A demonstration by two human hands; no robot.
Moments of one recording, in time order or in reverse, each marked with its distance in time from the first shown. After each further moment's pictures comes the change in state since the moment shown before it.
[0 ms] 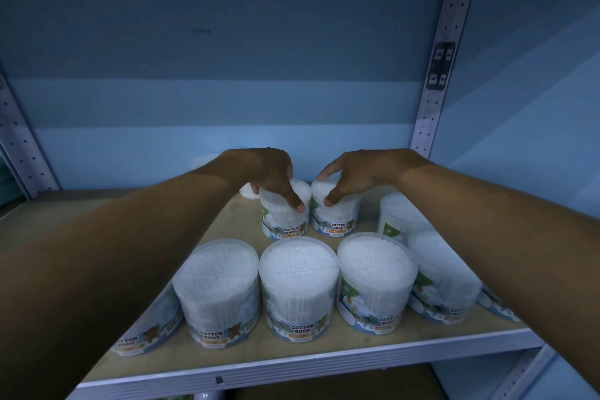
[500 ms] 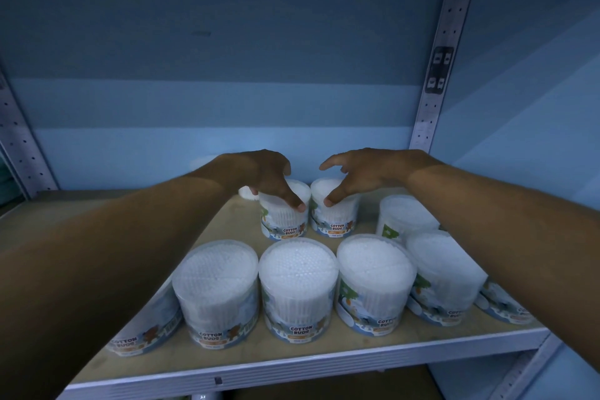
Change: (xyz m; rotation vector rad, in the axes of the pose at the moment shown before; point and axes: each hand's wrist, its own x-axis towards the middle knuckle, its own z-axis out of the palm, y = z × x) left_hand -0.009 -0.004 0.001 0.024 0.043 -0.007; right_hand -0.008 0.011 -0.004 0.036 0.036 0.012
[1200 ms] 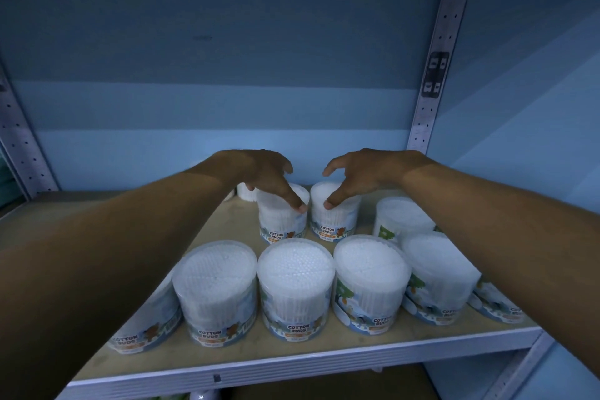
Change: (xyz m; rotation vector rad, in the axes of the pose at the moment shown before) left_hand -0.017 0.009 -0.011 -0.005 -0.047 0.010; right_hand -0.011 -0.004 -0.005 -0.077 -0.001 0.007
